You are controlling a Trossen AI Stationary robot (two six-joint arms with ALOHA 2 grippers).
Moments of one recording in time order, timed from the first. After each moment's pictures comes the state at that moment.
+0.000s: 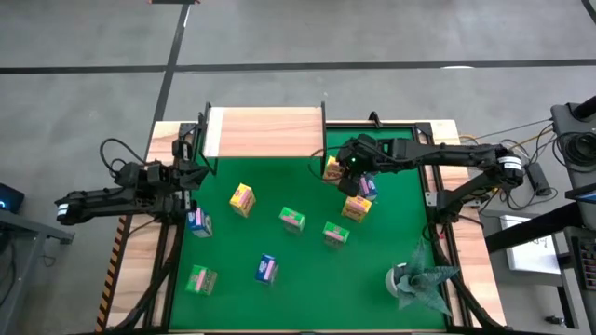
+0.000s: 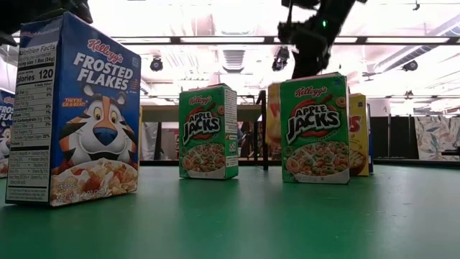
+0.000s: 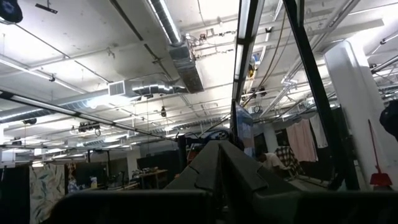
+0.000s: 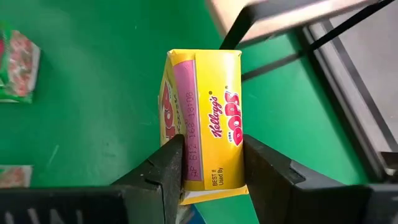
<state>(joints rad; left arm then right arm) 0.14 0.22 0.22 0.59 0.09 0.15 -0.20 1.42 1.22 -0.80 0.23 0.09</state>
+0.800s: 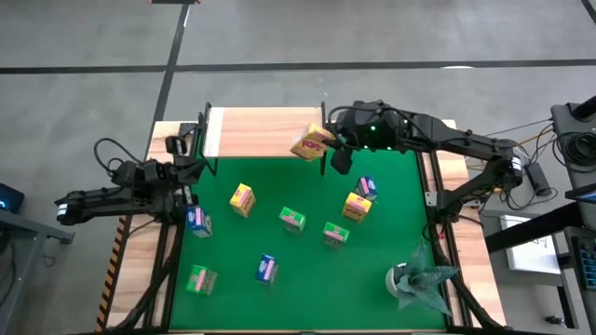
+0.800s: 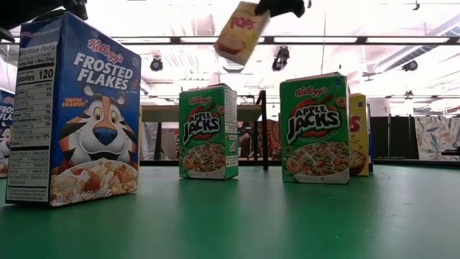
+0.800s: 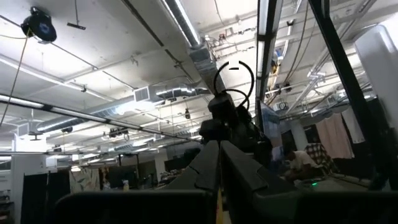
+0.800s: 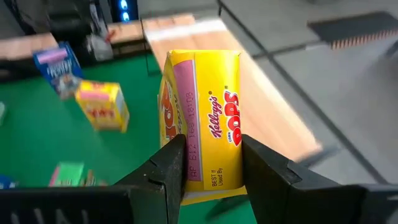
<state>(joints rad) 0.14 0.22 0.24 0.58 0.00 0.25 -0.20 1.44 1.61 -0.71 0.18 0.02</state>
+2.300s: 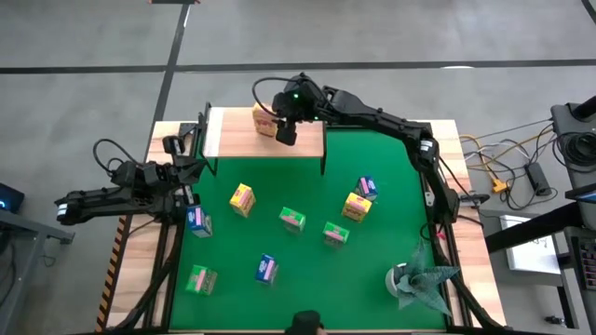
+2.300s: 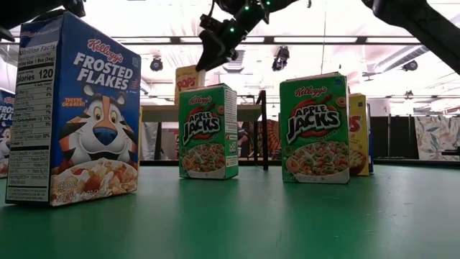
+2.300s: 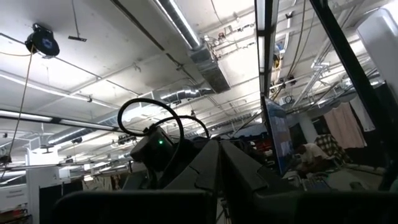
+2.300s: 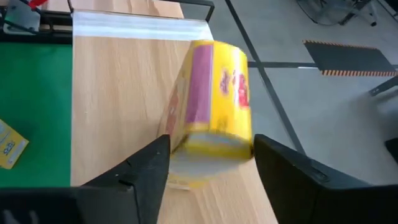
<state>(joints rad) 0.14 0.22 0.24 0.58 0.00 0.33 -0.40 2.14 2.25 -0.70 0.05 -0.34</state>
